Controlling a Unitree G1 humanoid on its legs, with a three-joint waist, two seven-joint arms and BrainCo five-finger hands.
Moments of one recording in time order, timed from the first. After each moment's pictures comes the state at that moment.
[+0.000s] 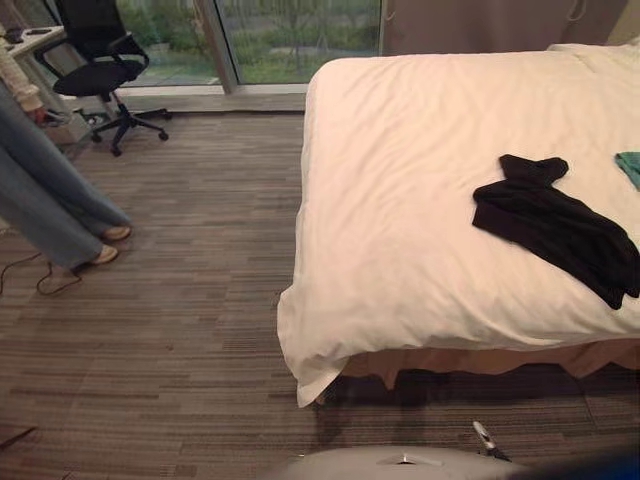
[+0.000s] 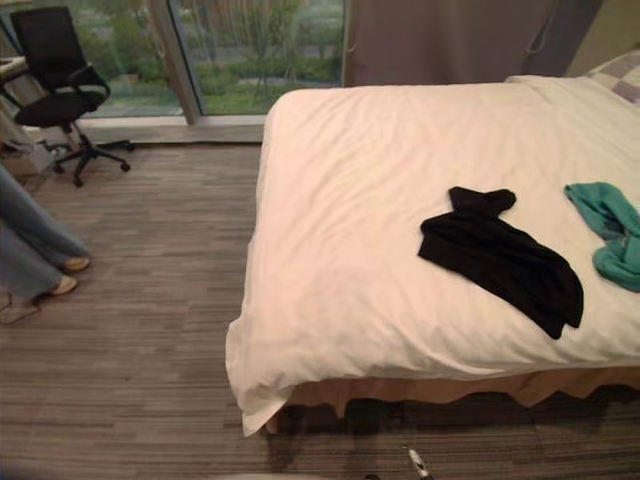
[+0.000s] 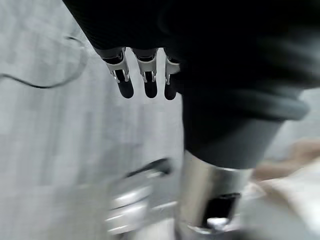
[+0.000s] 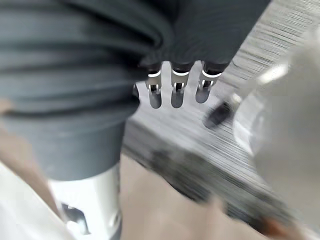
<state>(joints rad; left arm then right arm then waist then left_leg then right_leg) 0.25 0.09 0.31 1.02 0.28 0.07 0.01 0.18 -0.04 -0.51 0.99 0.67 -0.11 -0.13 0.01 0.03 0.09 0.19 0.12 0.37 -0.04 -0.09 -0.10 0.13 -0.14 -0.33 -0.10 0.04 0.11</state>
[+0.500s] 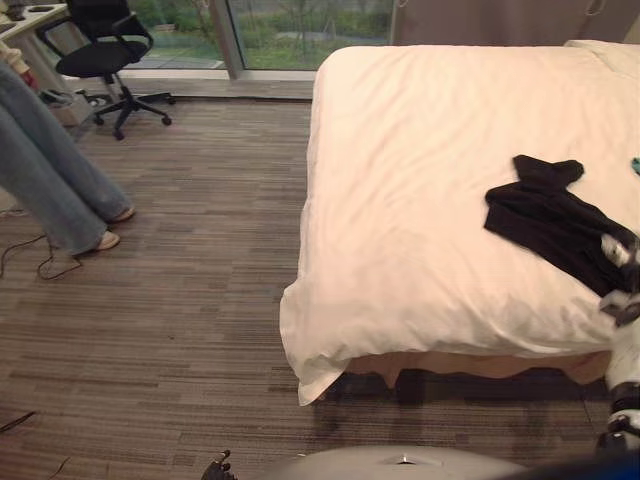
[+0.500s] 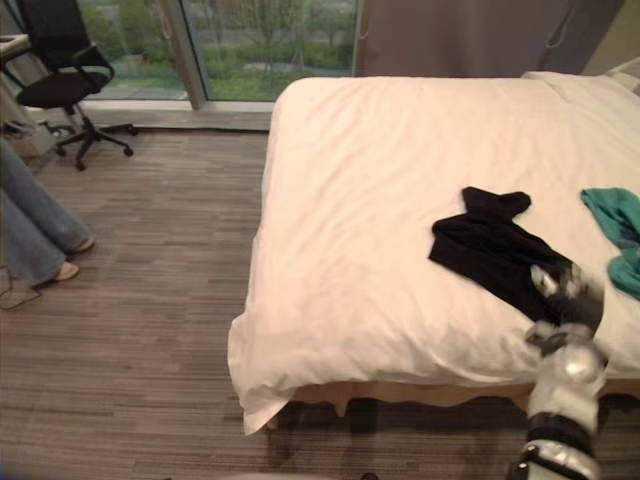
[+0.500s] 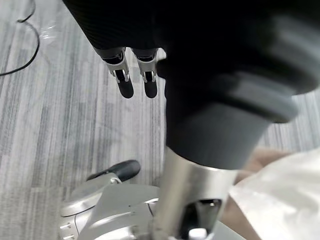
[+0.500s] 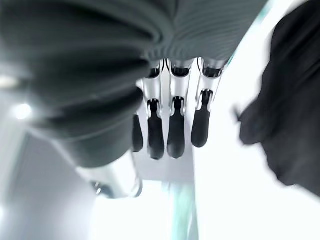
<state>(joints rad) 0.34 0.17 0.13 0.96 0.06 -0.07 0.04 -0.25 -0.70 -0.49 0.49 0.51 -0.21 0.37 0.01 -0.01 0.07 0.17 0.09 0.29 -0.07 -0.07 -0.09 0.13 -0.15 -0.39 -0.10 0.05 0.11</state>
